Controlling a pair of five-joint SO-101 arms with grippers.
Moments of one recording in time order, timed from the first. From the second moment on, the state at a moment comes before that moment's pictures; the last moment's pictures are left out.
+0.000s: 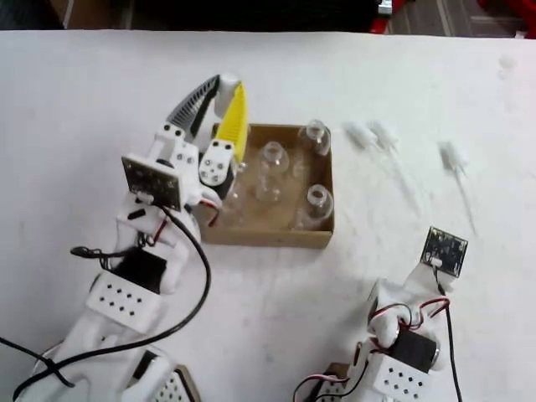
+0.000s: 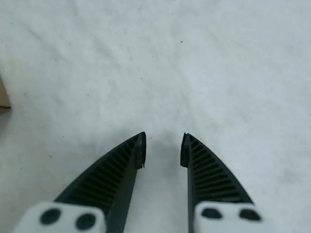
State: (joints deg) left arm 17.2 -50.5 61.3 -14.1 0.1; right arm 21.1 -103.0 96.4 72.3 1.5
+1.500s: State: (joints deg) left arm 16.0 -46.0 78.9 -31.4 0.0; right arm 21.1 -103.0 96.4 72.3 1.5
